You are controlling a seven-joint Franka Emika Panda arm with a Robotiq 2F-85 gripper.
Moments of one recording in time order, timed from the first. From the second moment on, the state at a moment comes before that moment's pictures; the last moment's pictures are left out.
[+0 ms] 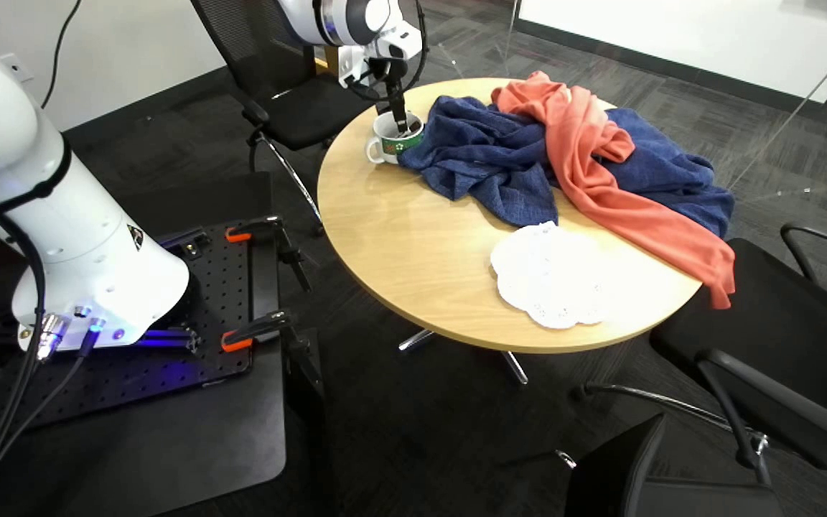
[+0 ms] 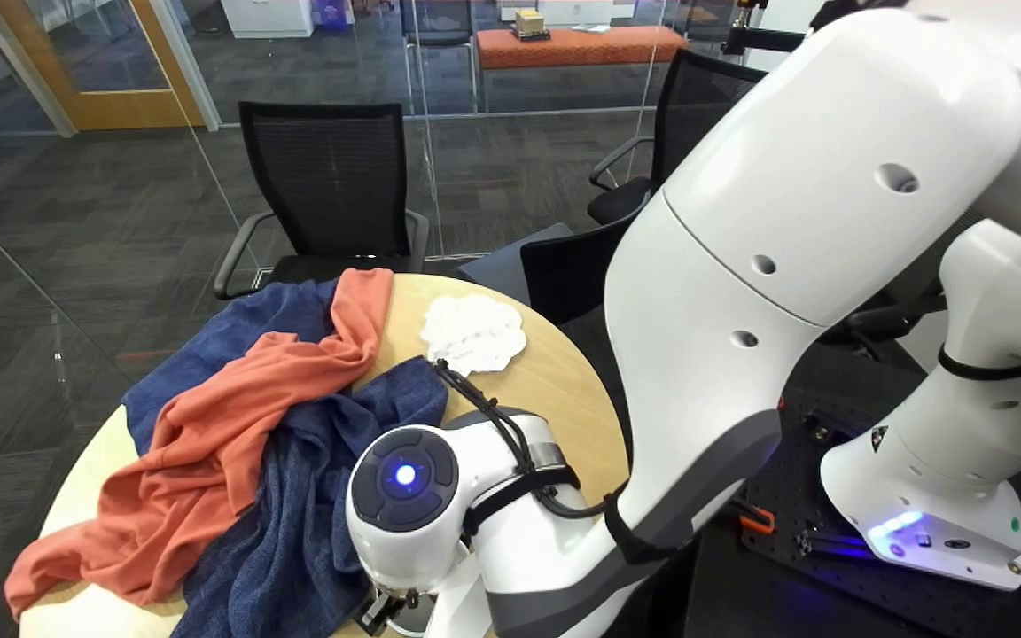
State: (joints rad) arm 0.65 0.64 -0.04 -2.01 -0.22 2.78 0.97
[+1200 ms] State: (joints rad) arm 0.67 0.67 -0.07 -1.99 -0.19 2.78 0.97
